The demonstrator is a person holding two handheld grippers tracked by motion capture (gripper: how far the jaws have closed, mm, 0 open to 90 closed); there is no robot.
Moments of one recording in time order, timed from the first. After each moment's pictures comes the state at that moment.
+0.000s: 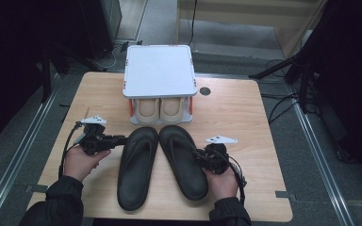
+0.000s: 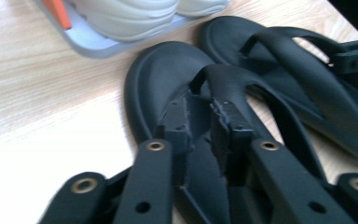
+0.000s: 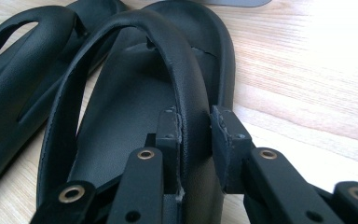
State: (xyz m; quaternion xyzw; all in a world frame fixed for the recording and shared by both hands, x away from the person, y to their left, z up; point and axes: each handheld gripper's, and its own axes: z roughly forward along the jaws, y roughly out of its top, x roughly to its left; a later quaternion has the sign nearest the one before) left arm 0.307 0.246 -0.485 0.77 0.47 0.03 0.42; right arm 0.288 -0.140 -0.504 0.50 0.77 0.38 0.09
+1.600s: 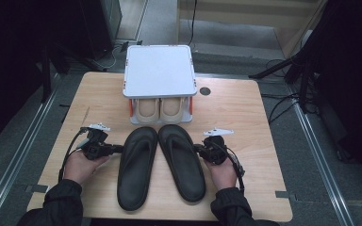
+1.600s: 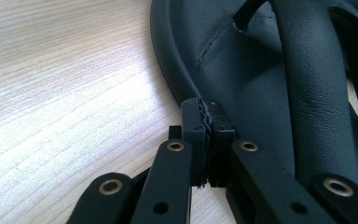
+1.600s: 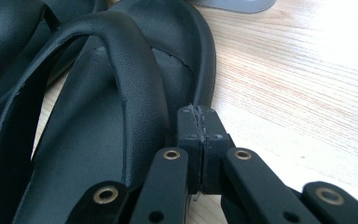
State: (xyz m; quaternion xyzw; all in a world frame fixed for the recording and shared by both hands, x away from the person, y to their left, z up) left arm 0.312 0.252 -0.521 0.80 0.50 0.01 0.34; right arm 0.321 -0.142 -0.514 0.47 0.80 0.37 0.09
